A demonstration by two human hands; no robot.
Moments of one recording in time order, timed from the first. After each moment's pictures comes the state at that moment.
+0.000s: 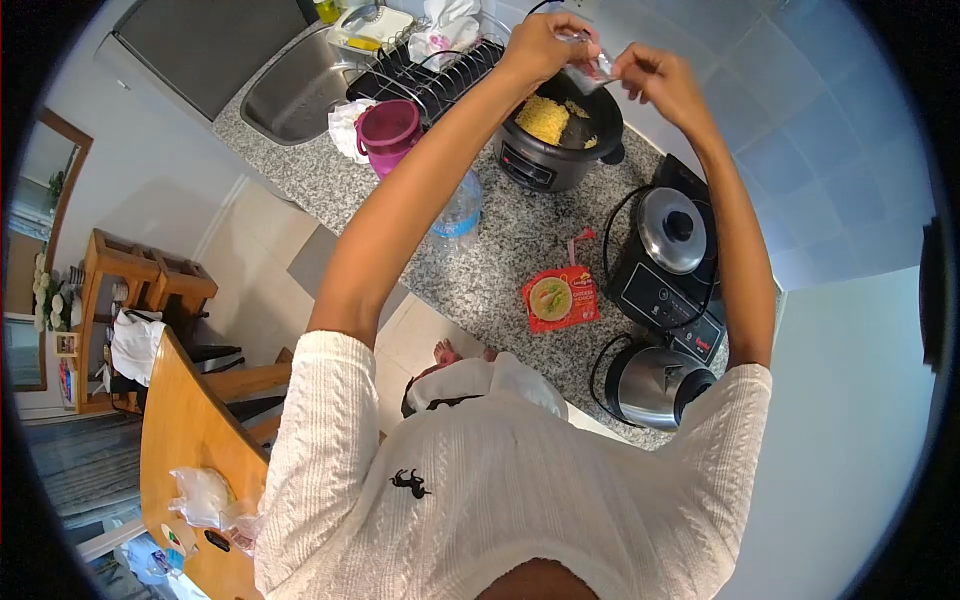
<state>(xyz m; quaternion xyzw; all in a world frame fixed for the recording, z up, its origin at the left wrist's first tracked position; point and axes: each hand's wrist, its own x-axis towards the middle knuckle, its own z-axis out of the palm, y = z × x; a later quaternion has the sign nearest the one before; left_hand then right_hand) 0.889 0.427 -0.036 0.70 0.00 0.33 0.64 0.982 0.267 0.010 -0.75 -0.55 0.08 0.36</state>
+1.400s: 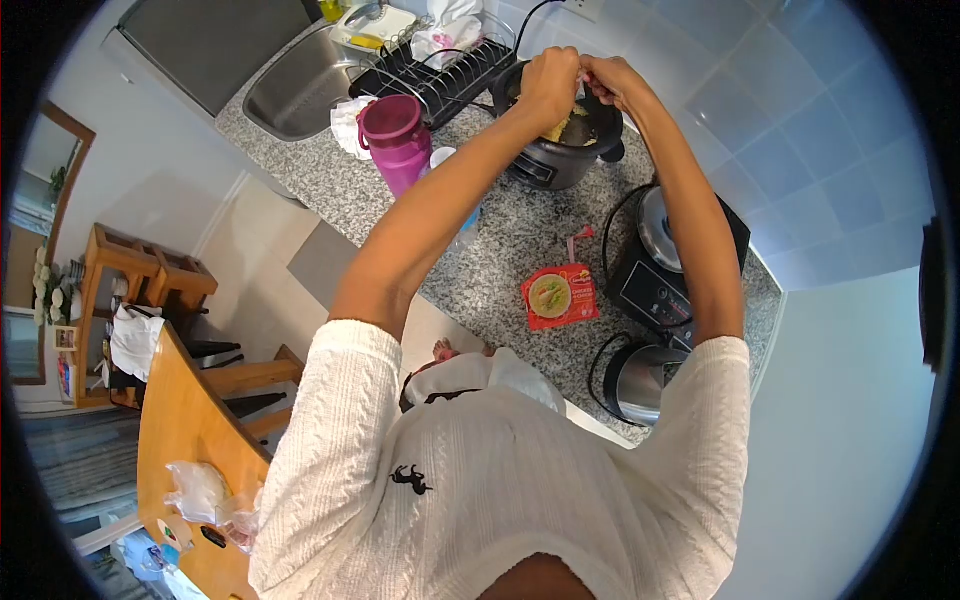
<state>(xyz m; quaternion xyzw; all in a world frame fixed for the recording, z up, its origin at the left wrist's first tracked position) 0.893 0.403 -0.071 0.90 0.16 0.38 0.17 1.010 0.335 -0.053 -0.80 -0.25 0.28 0.46</state>
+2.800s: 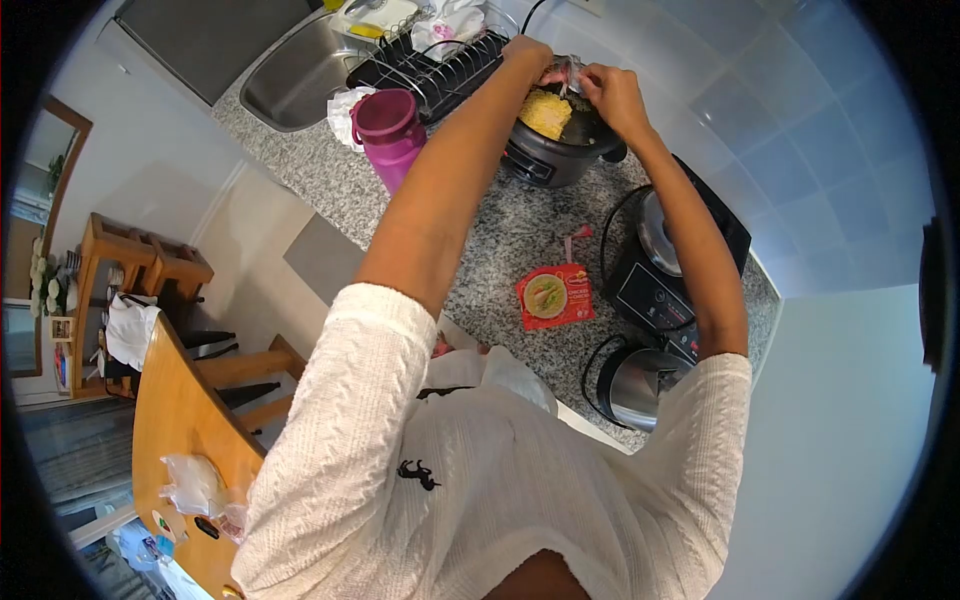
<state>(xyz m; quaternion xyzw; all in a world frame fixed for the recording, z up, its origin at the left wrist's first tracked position) 0.964 0.477 -0.101 0.62 0.40 0.11 0.67 1.002 0.316 -0.086 -0.76 -0.56 -0.13 0.29</state>
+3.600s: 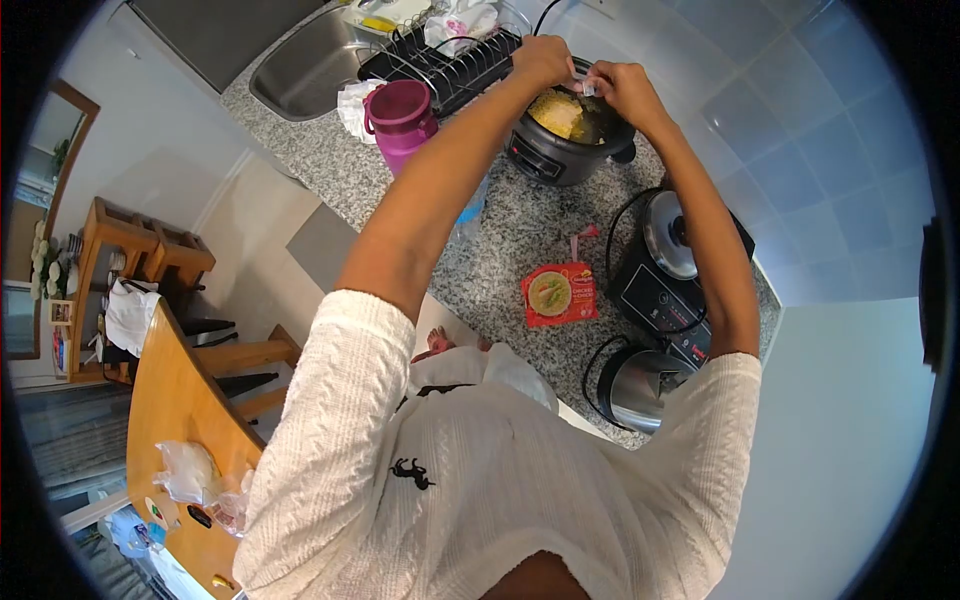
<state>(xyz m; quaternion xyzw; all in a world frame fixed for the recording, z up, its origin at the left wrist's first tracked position) 0.909 0.454 -0.075 0.93 0.24 0.11 0.26 1.012 0.319 -0.071 -0.75 -0.62 -0.06 0.23</state>
